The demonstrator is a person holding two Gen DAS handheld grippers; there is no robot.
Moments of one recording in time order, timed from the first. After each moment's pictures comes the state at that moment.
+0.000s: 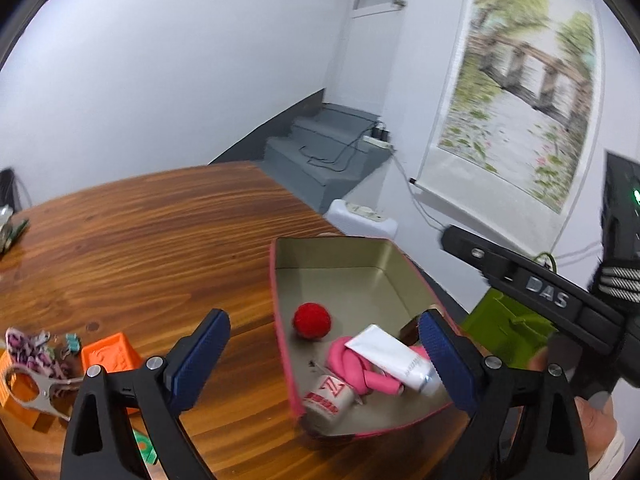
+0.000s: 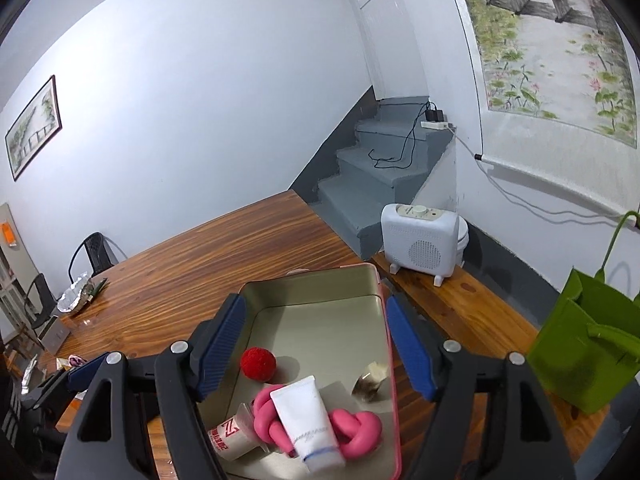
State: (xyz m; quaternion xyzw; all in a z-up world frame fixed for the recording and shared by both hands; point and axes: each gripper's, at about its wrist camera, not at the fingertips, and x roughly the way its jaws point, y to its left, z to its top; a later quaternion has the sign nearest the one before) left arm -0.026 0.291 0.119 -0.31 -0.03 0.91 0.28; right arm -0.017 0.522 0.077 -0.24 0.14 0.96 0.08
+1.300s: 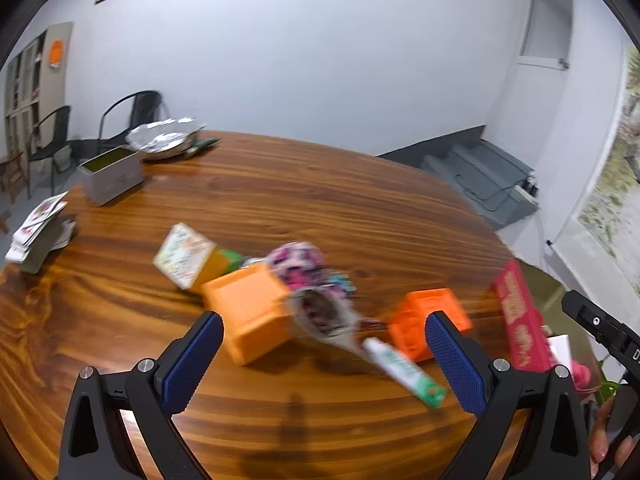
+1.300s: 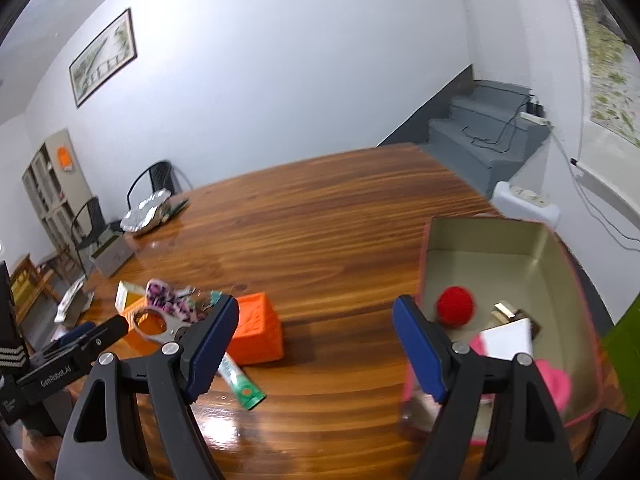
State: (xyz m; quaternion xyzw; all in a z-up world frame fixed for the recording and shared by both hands) left arm -0.021 0.033 0.070 -0.33 -0.12 0.94 0.03; right arm -0.043 0.342 0.048 -0.31 0.07 0.95 -0.07
